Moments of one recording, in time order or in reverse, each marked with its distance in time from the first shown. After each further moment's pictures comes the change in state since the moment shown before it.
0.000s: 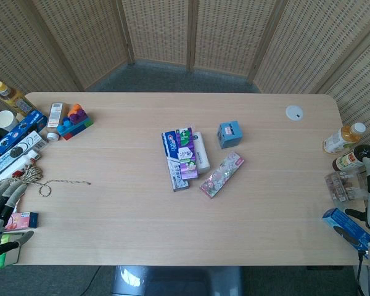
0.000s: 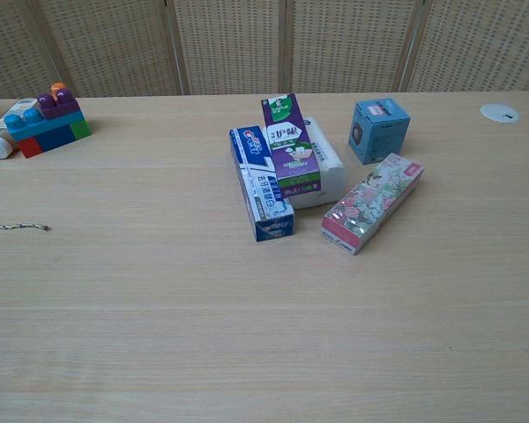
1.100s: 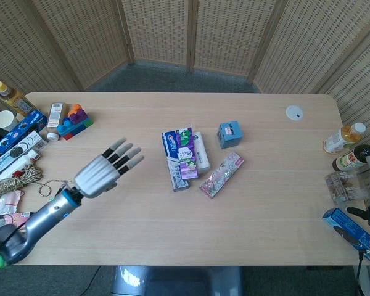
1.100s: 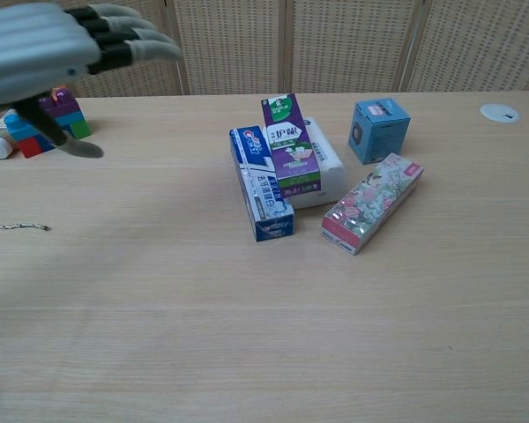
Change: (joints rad) left arm -0.655 -0.368 -0.199 0.396 0.126 -0.536 0.133; right arm -0.003 0.025 0.022 -0.030 0.040 -0.023 0.037
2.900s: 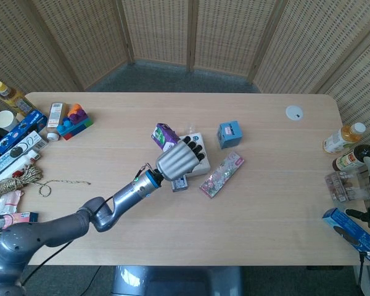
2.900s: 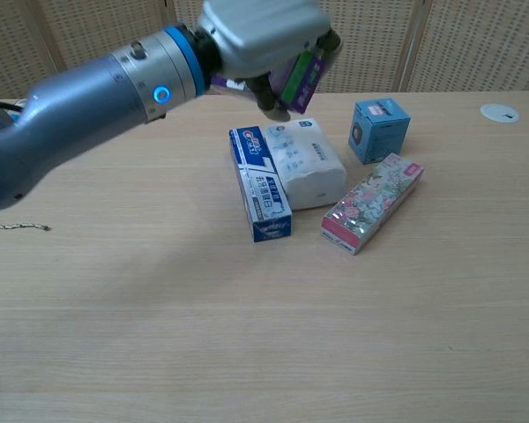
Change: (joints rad) left arm -0.421 -0.400 -0.084 0.260 -0.253 -0.061 0.233; right arm -0.010 0.033 -0.016 -0.038 -0.045 0.005 0.038
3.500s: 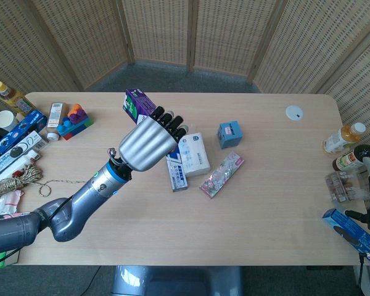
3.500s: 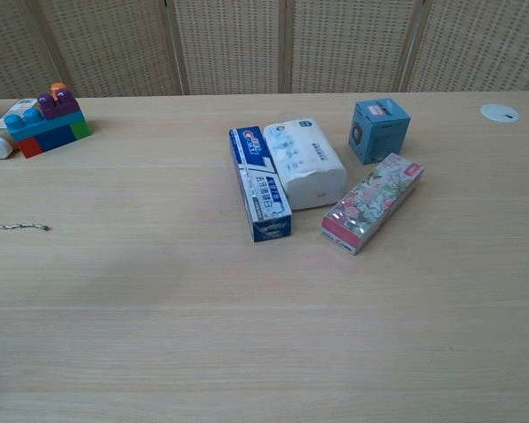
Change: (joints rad) left arm 0.095 0.443 -0.137 -0.614 -0.121 0.089 0.285; right arm -0.008 0.010 -0.006 -0.023 -0.023 0.020 0.002
